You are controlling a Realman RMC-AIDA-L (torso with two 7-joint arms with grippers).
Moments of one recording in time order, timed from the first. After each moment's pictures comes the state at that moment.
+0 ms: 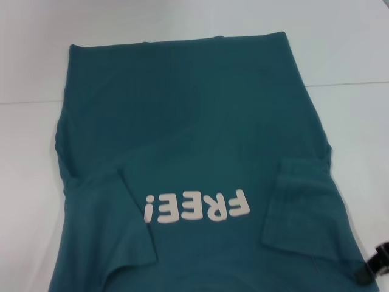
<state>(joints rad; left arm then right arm) -0.34 -2.08 0.34 0.82 2.52 1.86 -2.27 0.60 1.93 -0.73 -0.81 -2.64 -1.82 2.44</state>
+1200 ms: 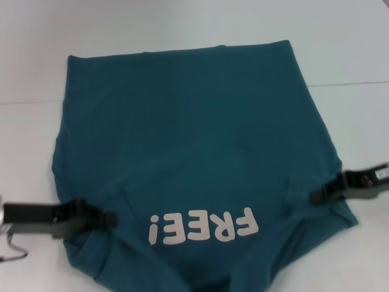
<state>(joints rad) -0.68 -2.04 0.34 0.60 2.53 1.63 -2.36 0.67 1.96 -0.61 -0.79 -2.48 -1.66 2.46</state>
